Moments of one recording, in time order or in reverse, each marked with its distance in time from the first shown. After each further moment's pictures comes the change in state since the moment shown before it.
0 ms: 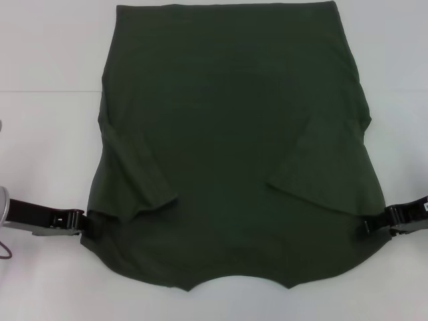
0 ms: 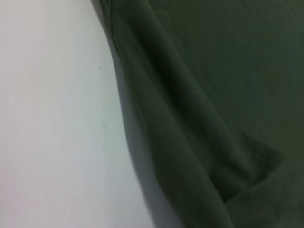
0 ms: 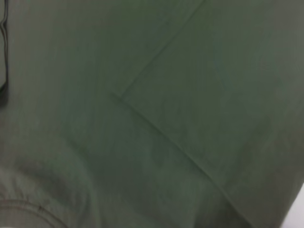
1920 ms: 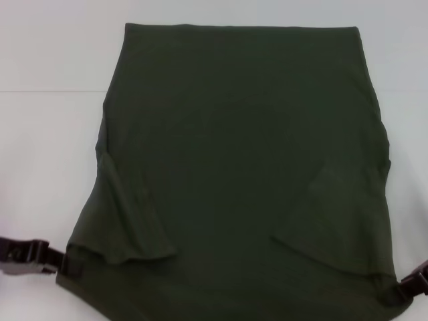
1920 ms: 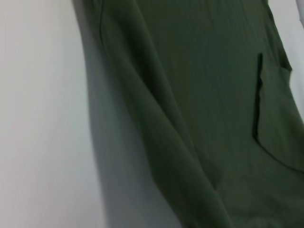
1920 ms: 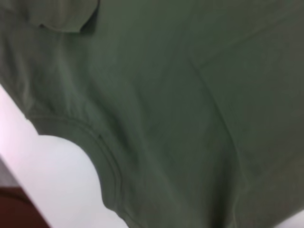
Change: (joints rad) left arm 0.071 0.080 -0.092 0.000 -0.055 0.331 0.024; right arm -0.027 -0.027 0.003 -0.010 0.002 -0.332 -0.318
